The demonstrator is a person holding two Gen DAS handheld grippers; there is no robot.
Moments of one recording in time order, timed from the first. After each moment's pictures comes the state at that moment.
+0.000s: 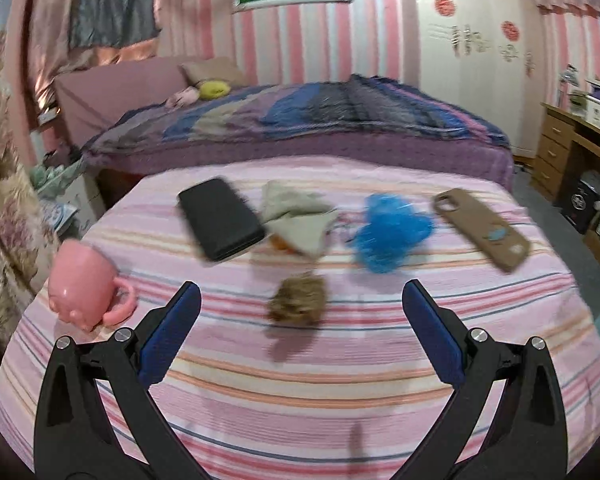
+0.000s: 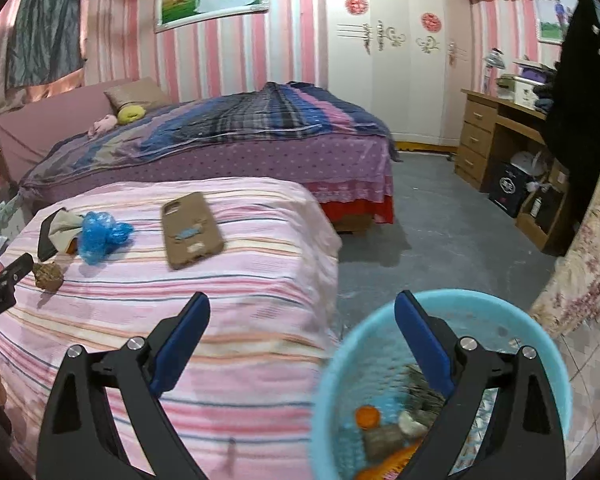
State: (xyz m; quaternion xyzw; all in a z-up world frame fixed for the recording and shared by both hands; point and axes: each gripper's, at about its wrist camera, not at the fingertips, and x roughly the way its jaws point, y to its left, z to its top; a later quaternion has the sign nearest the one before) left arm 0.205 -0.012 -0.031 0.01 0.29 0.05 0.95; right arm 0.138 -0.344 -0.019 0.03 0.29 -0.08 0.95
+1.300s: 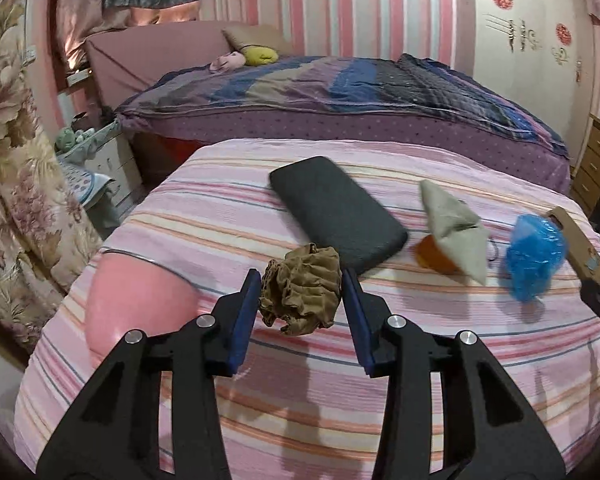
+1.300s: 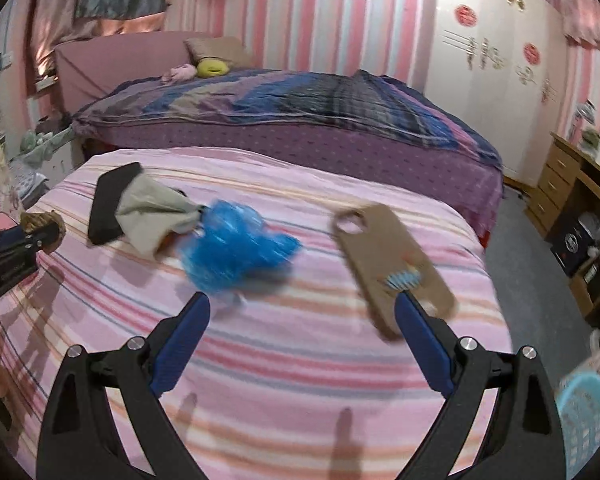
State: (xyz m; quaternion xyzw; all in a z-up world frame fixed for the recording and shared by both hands) left arm 0.259 0.100 -0.037 -0.01 0.34 0.12 0.93; right arm 0.256 -0.146 -0.033 -0.06 0.32 0.04 0.94
